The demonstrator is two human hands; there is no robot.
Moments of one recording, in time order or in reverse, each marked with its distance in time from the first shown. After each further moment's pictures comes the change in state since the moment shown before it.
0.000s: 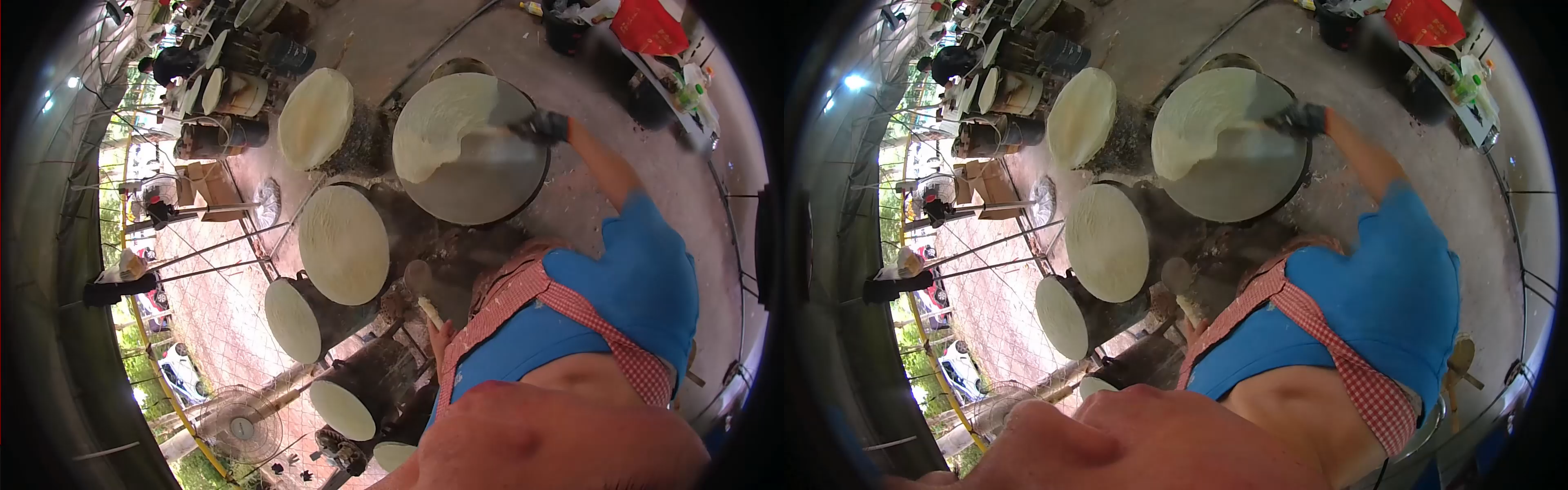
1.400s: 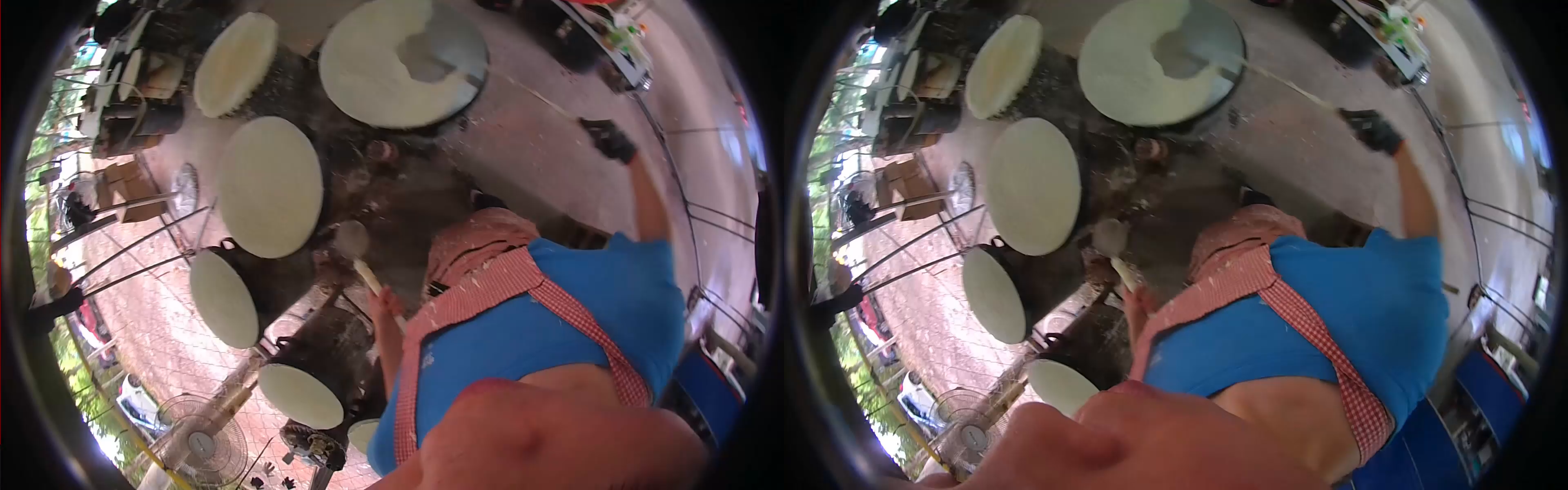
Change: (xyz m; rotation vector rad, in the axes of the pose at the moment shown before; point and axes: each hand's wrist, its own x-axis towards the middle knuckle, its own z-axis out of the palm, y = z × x) left_hand 0.014 -0.074 -0.129 -0.374 -0.340 -0.248; right_hand -0.286 0.089 0.182 -0.527 -0.328 0.261
